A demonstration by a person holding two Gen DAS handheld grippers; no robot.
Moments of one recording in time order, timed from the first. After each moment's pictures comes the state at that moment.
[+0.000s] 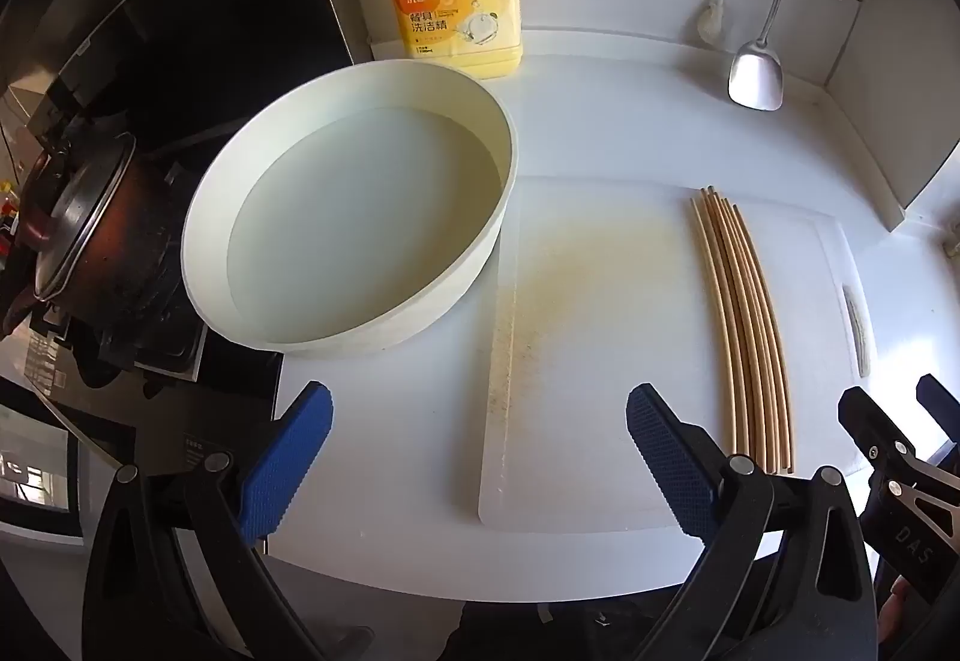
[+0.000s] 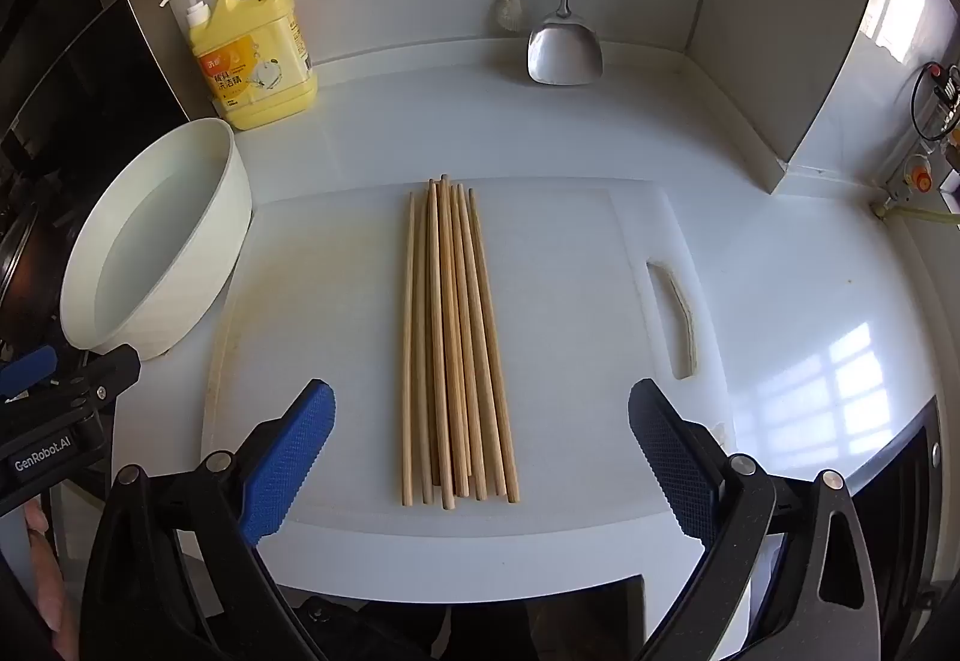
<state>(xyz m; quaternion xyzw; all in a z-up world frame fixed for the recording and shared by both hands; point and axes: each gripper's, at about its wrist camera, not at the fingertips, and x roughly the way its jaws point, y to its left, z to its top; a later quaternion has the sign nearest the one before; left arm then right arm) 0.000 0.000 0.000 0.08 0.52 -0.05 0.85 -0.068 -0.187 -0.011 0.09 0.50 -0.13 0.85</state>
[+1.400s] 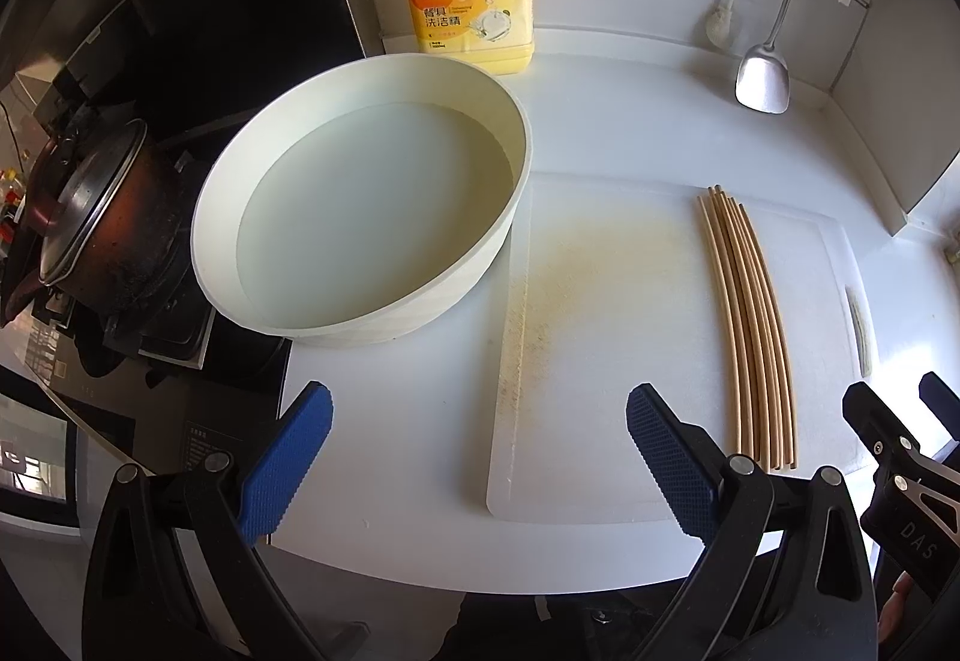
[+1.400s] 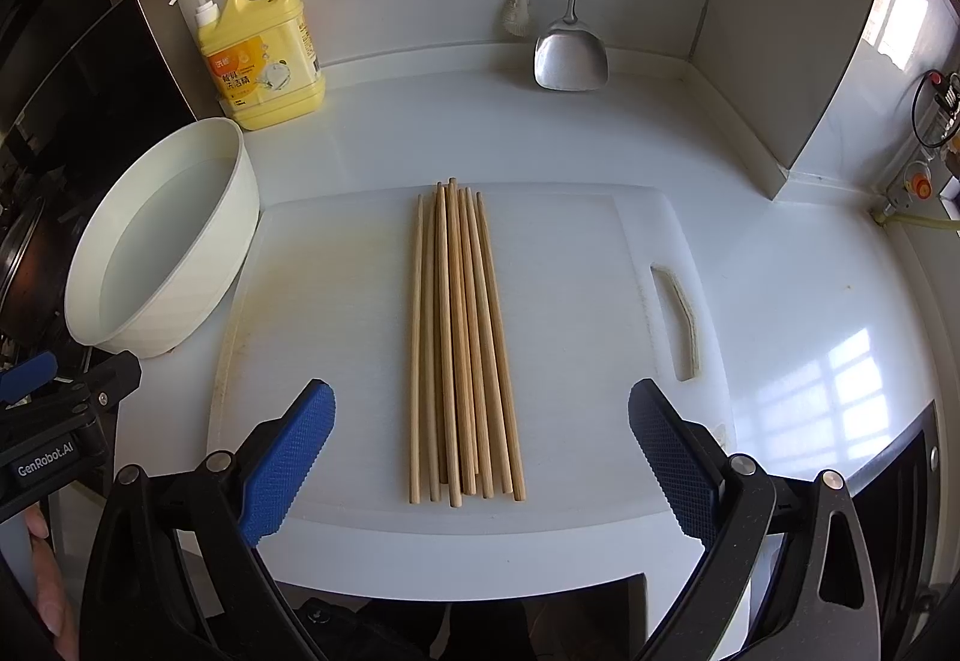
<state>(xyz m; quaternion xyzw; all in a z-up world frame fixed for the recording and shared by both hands) -0.001 0.014 0.002 0.08 0.52 -0.05 0.85 -0.067 -0.180 -0.007 0.08 0.49 -0.12 0.86</state>
